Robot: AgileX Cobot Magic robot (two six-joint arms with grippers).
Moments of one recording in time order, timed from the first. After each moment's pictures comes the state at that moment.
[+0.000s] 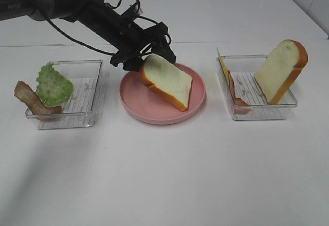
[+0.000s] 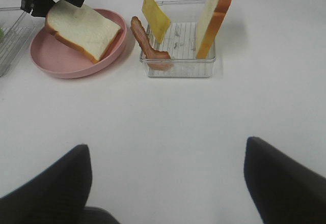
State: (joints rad) left arm -0.33 2.50 -2.10 -0.83 0.96 0.19; right arm -0.01 -0.01 -0.50 0.17 1.07 -0.12
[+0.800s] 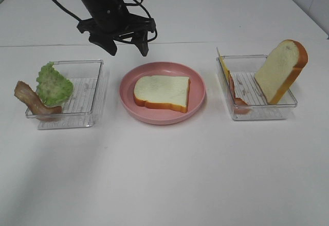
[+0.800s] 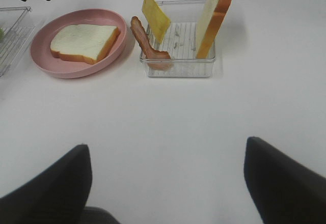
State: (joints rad) left arm -0.40 2.32 -2.10 -0.17 1.04 -0.12; right arm -0.01 -0.01 -0.50 0.17 1.07 -0.12
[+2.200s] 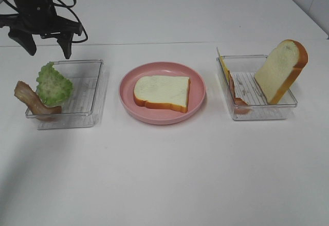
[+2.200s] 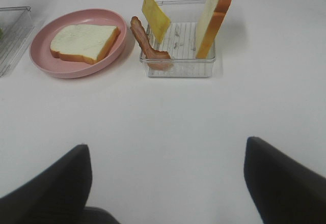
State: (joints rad) left arm -0.17 2.35 -2.10 0.08 1.22 -0.17; right arm -0.01 -0.01 -0.50 0.17 1.07 -0.12
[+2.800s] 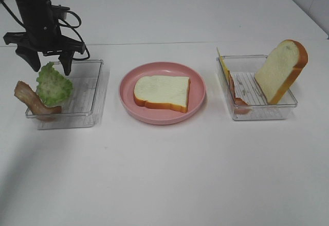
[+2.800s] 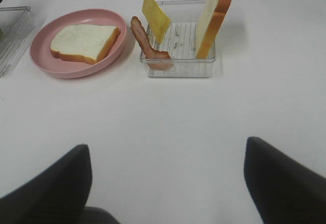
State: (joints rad) left arm -0.17 2.42 -2.10 0.10 1.22 -0.17; right arm -0.01 -0.01 -0.50 0.17 1.07 -0.12
